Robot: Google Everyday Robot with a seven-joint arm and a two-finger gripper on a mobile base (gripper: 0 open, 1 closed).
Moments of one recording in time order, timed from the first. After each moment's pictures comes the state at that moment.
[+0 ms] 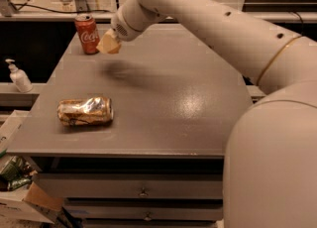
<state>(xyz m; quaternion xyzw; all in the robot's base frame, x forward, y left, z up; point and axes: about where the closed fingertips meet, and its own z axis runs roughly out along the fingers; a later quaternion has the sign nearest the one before) 0.725 0.132 0.887 -0.50 0.77 0.16 0.37</state>
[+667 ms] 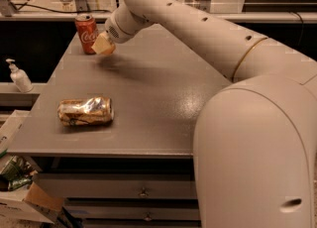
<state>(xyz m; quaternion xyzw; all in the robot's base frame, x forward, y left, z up) 0.760 0.163 0.863 -0.46 0.79 0.18 0.37</state>
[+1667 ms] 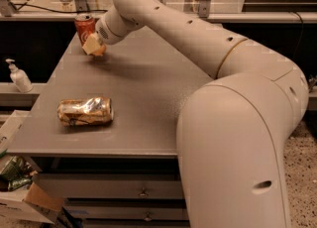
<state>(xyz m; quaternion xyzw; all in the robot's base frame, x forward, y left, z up) 0.771 0.197 0.852 -0.44 0.80 0.21 0.36</state>
